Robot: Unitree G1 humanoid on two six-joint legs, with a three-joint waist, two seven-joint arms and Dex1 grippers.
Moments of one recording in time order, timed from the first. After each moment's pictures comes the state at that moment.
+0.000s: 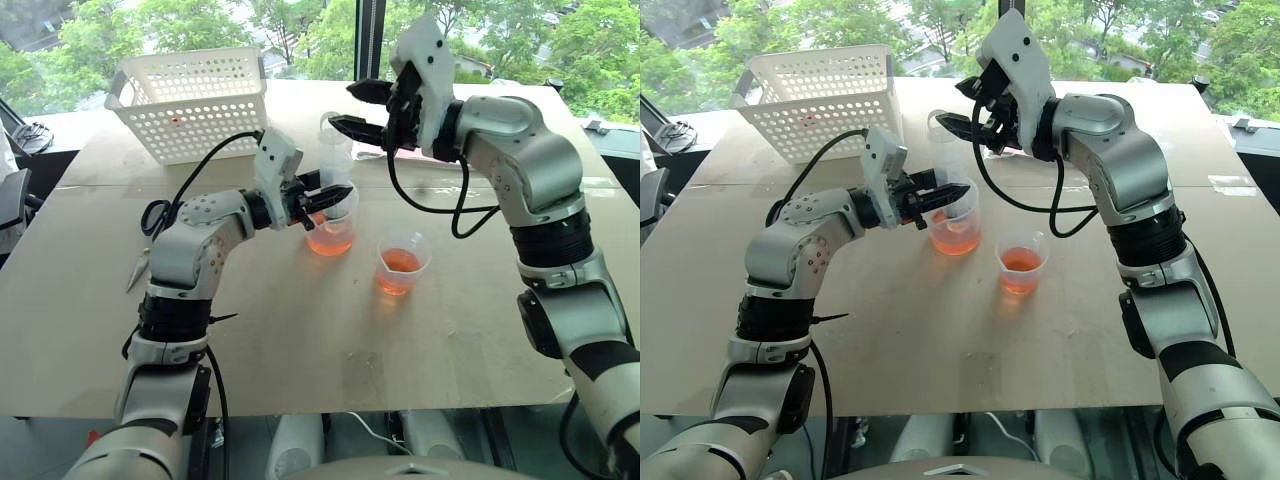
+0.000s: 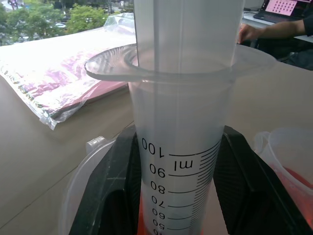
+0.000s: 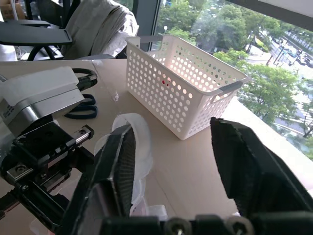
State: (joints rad) left arm -0.65 0.48 0.01 -0.07 -0.44 0.65 -0.81; right arm -1.09 -0.37 0.16 0.04 0.31 0.63 0.75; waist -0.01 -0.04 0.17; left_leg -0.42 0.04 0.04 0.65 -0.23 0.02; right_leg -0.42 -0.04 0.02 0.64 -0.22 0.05
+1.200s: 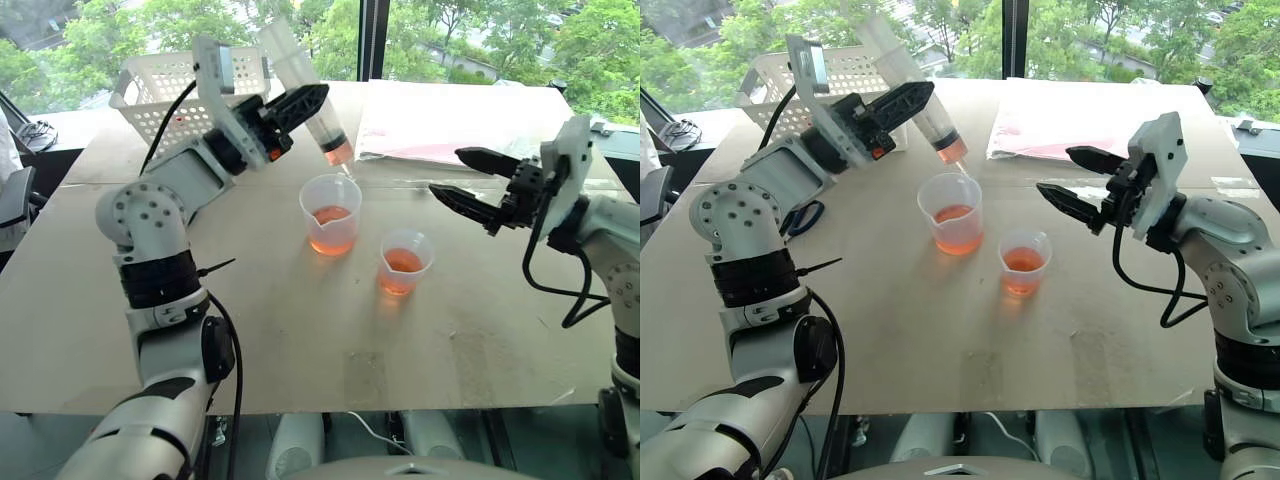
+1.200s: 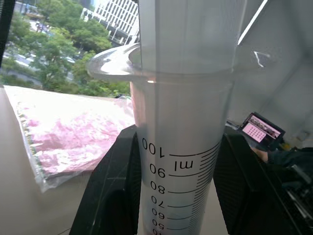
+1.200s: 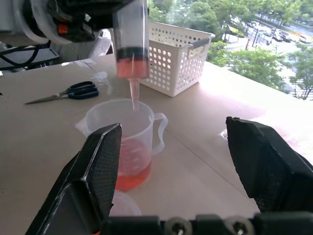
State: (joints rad) left arm -0.90 0.39 0.35 -0.06 -0.90 1.01 -0.46; right arm -0.46 -0.64 -0.20 -0.46 0.64 0.74 0.71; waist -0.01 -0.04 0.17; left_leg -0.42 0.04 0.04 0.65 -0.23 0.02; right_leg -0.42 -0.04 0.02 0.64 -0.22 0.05
